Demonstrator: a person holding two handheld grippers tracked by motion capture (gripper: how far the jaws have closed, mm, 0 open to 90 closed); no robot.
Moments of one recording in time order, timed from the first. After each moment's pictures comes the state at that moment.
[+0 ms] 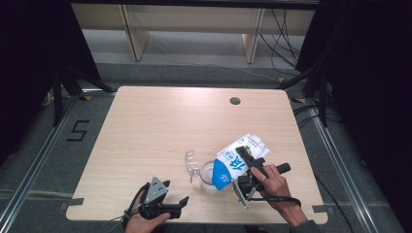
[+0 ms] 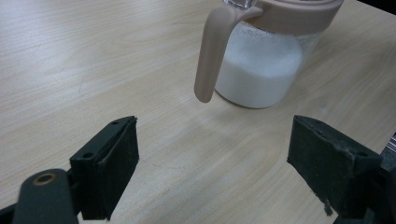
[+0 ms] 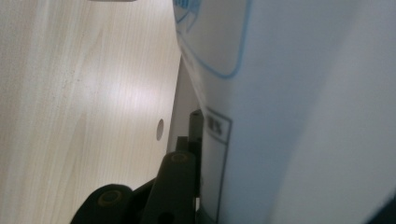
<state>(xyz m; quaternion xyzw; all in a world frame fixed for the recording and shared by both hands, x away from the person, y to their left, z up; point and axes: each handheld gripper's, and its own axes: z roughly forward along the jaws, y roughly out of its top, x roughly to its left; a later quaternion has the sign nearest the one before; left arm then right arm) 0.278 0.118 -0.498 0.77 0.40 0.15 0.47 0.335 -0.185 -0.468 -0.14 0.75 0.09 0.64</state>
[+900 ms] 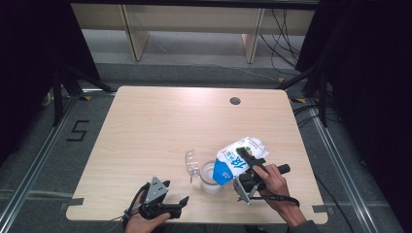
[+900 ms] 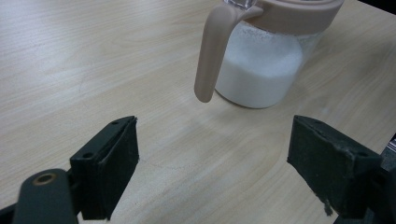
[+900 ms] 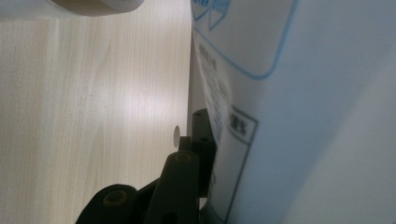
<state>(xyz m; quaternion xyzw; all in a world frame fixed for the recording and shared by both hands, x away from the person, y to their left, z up) 0.278 0.118 -0.498 0.77 0.40 0.15 0.47 0.338 -0.187 -0.464 -0.13 0.76 0.12 0.62</state>
